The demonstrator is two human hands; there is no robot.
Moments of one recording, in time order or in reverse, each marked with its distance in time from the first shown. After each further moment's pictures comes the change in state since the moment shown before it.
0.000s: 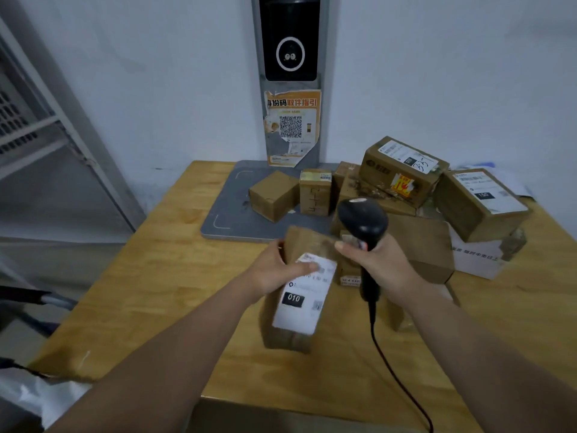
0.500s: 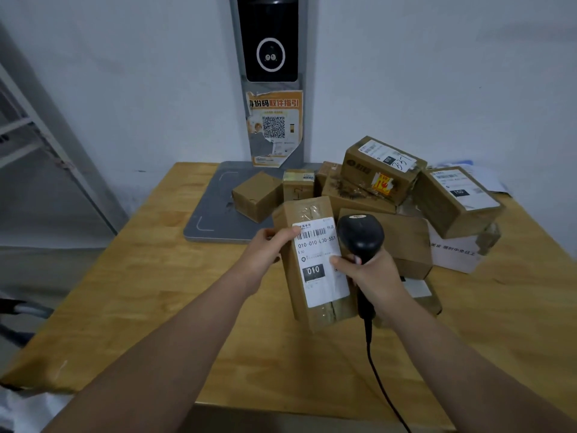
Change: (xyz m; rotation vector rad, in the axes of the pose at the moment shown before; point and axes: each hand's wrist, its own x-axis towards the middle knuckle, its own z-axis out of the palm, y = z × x) left_hand 0.014 0.024 0.019 -0.351 0.124 -0.016; right_hand -0.011 0.032 -0.011 0.079 0.202 0.123
